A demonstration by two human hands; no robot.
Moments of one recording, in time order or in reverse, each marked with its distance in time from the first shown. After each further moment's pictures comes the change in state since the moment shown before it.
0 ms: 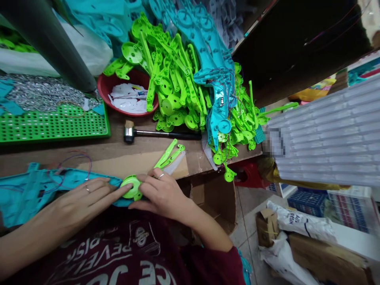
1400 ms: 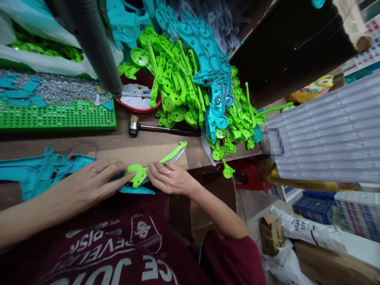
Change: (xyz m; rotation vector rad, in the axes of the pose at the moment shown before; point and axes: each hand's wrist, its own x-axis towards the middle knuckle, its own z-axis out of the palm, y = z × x) left_hand 0.017 -0.006 -0.003 0.167 0.013 0.117; right_hand -0.021 0.038 -0.011 -0.582 -0.069 -0.497
